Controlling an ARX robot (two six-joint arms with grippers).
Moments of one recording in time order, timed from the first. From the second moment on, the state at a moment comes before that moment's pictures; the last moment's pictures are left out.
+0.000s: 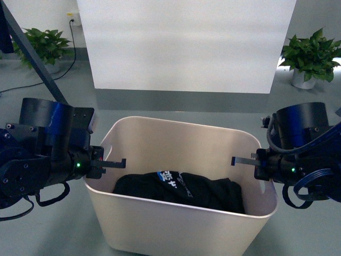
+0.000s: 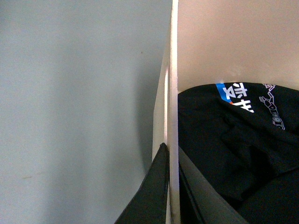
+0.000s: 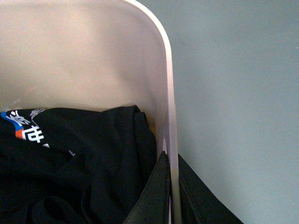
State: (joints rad) left arm -0.16 2.33 1.06 0.65 -0.08 -0.01; right arm 0.16 2.36 1.13 0.51 0.17 0.26
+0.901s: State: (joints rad) left arm -0.18 2.31 1.10 0.62 -0.06 0.07; right arm 0.19 2.32 1.06 0.61 0.18 0.28
